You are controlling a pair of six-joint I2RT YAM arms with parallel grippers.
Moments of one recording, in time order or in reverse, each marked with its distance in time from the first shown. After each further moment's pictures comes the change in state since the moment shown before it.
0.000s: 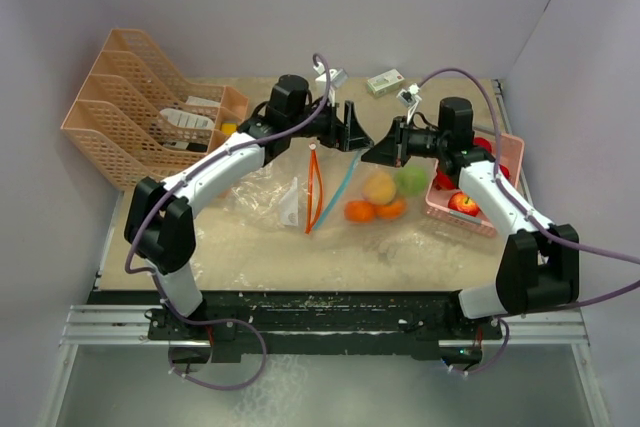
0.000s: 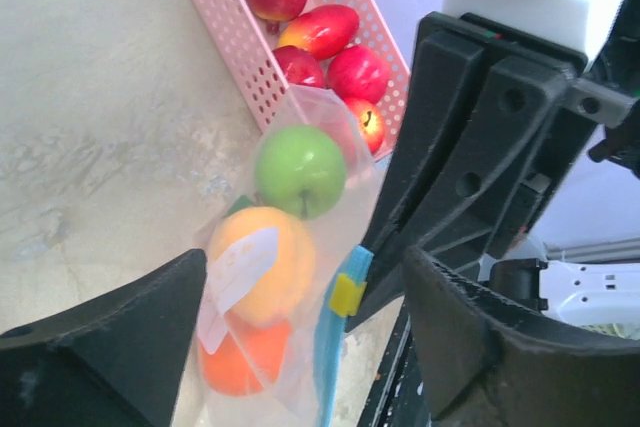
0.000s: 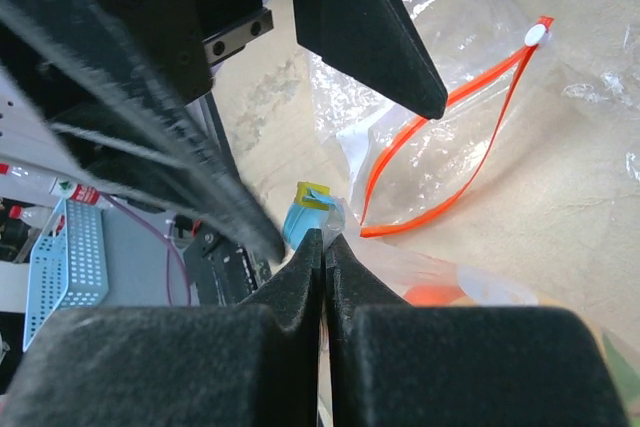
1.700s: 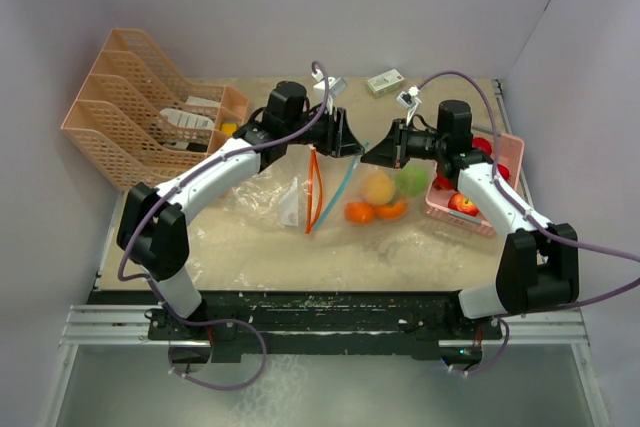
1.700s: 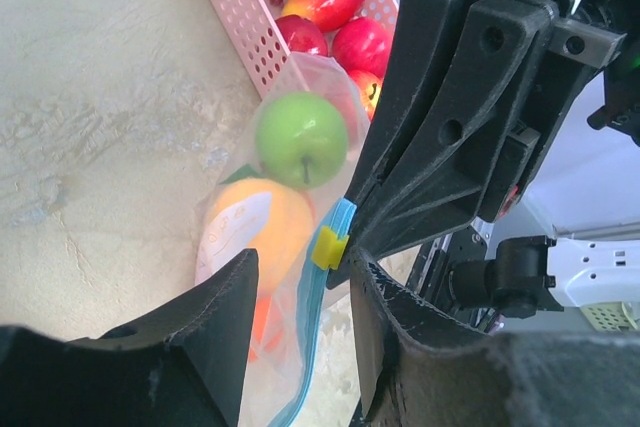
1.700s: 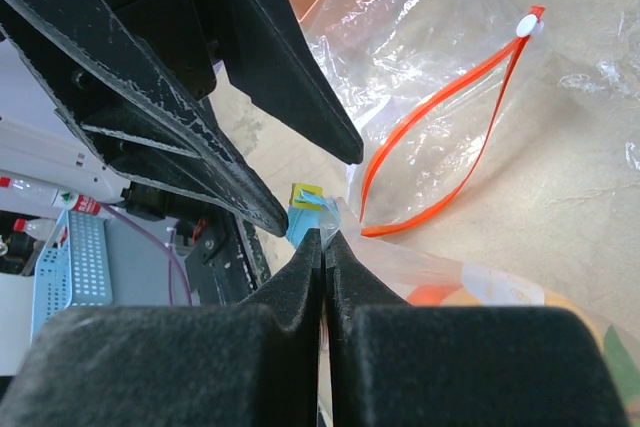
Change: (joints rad) left arm -0.005 -0.056 -0.068 -0.020 -0.008 0.029; right arm 0.000 0.001 -0.031 0.038 0.026 0.037
